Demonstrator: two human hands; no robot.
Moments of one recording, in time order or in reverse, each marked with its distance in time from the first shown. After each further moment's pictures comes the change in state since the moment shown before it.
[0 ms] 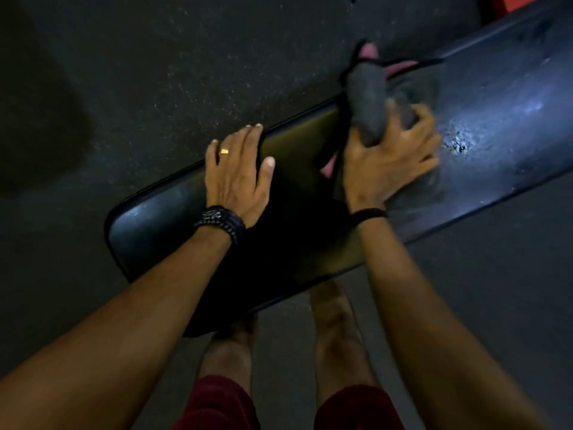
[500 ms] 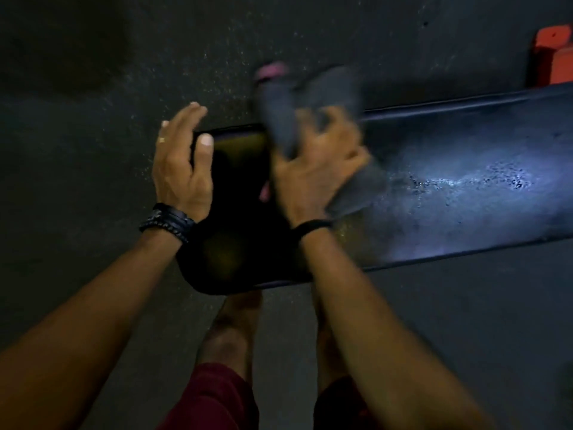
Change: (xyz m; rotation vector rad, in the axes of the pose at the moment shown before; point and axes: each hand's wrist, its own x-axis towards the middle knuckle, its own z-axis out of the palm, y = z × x) left_hand -0.095 -0.125 -0.039 -0.489 0.458 -0.293; right_hand -0.141 -0.113 -0.002 0.060 -0.263 -0.489
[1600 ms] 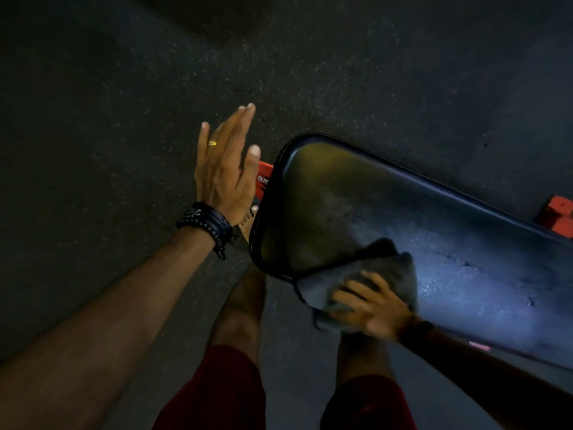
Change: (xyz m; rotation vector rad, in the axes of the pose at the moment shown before) left_hand -0.071 -0.056 -0.086 0.043 0.191 -0.272; right_hand -0.071 0.134 -0.032 -0.234 -0.533 -1.838
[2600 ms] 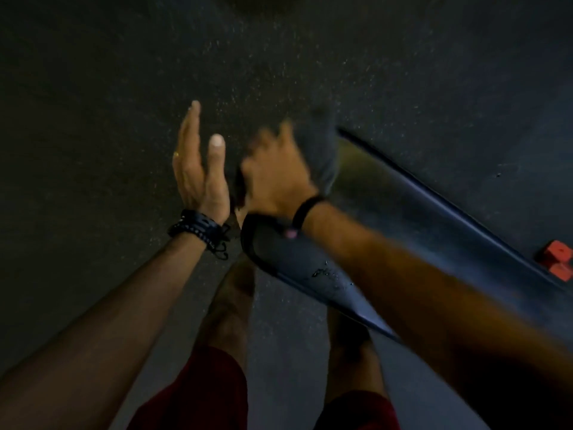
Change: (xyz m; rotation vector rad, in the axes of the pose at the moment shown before) left_hand -0.042 -0.020 0.016 -0.345 0.414 -0.452; right_hand 0.272 0.078 -0.082 0.034 -0.278 0.244
